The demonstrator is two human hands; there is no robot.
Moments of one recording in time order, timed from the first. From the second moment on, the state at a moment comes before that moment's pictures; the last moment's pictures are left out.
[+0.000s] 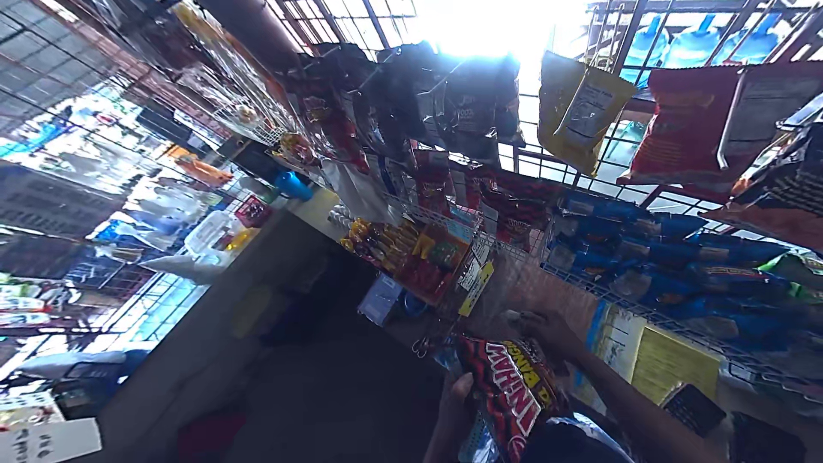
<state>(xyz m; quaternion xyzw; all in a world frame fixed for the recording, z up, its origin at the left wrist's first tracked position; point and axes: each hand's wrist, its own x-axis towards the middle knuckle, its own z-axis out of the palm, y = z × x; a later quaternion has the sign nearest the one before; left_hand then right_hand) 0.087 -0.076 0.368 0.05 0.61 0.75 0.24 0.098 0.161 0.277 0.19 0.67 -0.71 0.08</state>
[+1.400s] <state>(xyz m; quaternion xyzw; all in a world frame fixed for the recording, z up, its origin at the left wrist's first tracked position) 0.034 -0.048 0.402 -0.04 0.59 0.80 0.04 0.076 0.144 0.297 0.18 0.50 -0.84 0.09</state>
